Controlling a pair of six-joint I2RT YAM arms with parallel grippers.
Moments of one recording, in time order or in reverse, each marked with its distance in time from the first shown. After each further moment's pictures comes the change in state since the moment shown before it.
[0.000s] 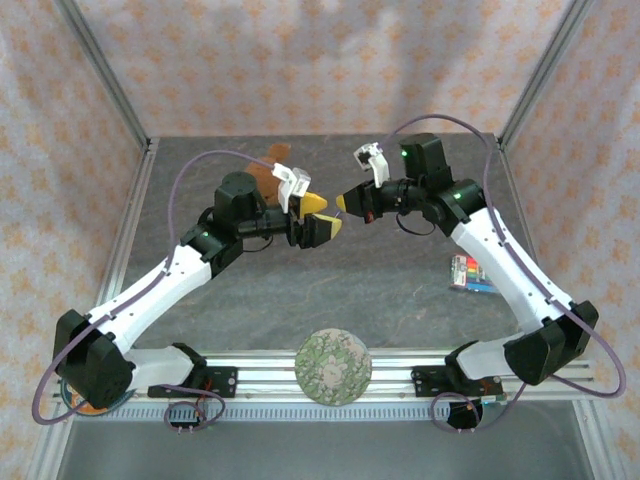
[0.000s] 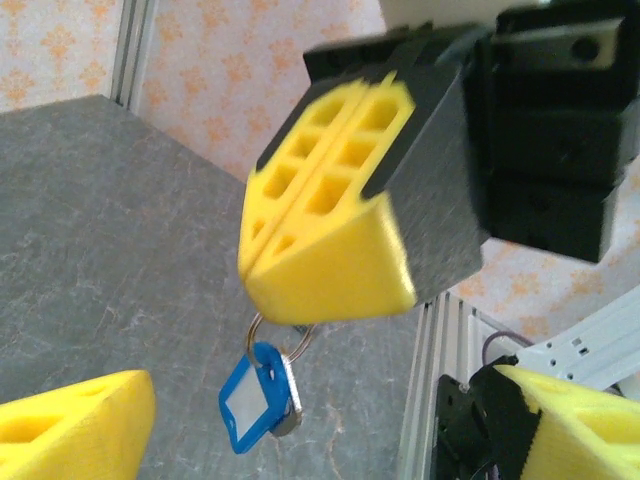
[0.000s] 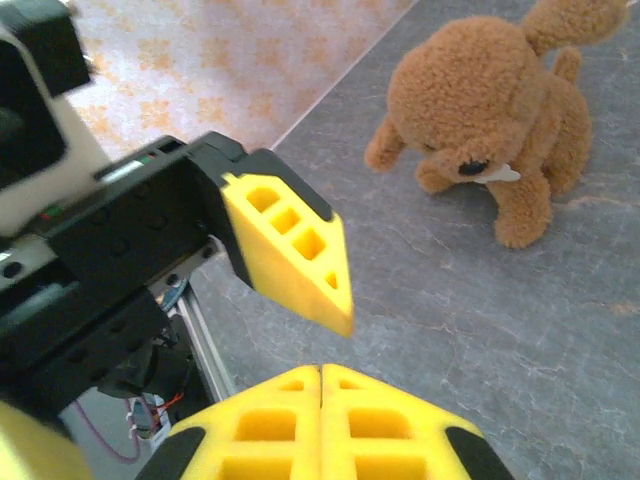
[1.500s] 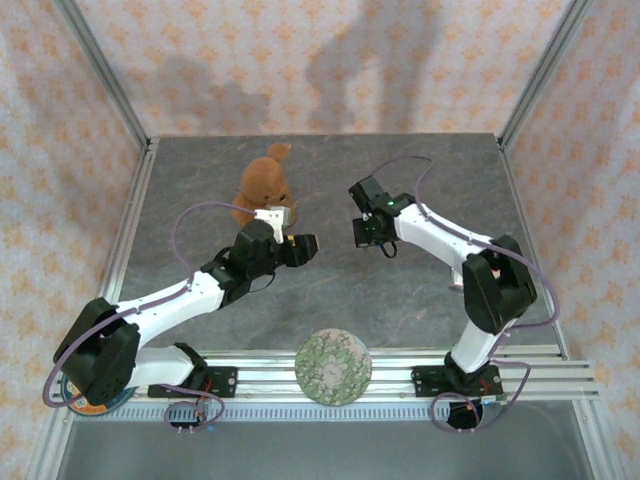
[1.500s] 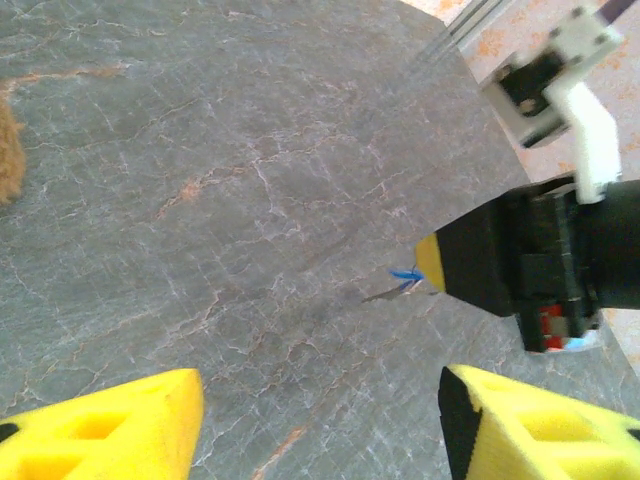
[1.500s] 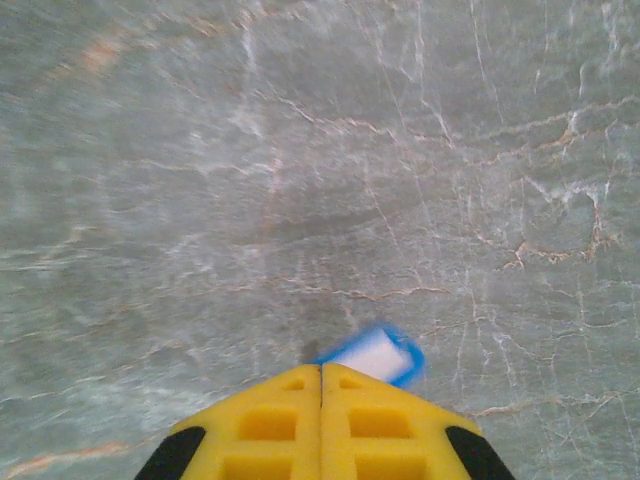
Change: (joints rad) left arm -0.070 0.011 -0.388 0.166 -0.620 -0.351; right arm 0.076 0.335 -0.191 -0.036 0.810 0.217
